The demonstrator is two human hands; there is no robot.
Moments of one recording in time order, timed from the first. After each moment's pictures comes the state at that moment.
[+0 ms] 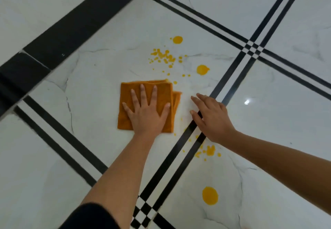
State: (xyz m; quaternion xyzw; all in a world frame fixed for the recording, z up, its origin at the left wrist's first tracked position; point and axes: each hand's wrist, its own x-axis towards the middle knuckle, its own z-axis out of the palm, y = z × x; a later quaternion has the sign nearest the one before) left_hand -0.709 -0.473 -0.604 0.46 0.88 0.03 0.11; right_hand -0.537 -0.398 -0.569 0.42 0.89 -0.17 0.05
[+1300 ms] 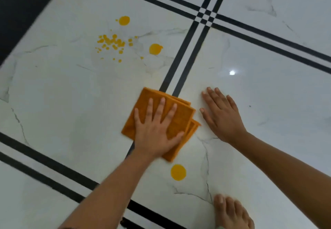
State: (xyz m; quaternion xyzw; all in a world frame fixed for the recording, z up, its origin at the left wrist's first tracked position) left_hand -0.598 -0.502 -0.610 0.70 0.71 -0.01 0.07; right_hand -0.396 -0.416 -0.590 0.52 0.84 -0.16 0.02
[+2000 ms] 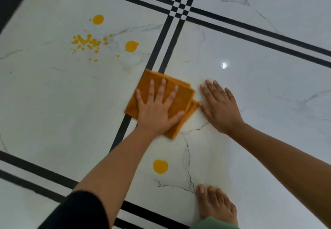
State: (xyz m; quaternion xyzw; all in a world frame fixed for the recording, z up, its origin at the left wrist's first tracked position) left_hand -0.554 -0.449 -0.606 0.73 0.68 -0.05 0.09; right_hand -0.345 -0.411 -0.593 0.54 0.83 -0.14 0.03
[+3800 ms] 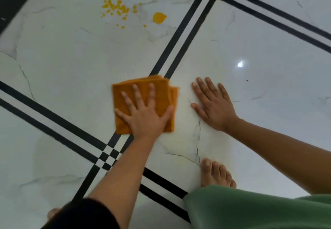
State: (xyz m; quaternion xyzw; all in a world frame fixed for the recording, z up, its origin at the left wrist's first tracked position) left_hand -0.564 -0.557 -0.605 0.48 0.87 -0.02 0.12; right_hand -0.377 -0.458 -0.601 0.41 0.90 -0.14 0.08
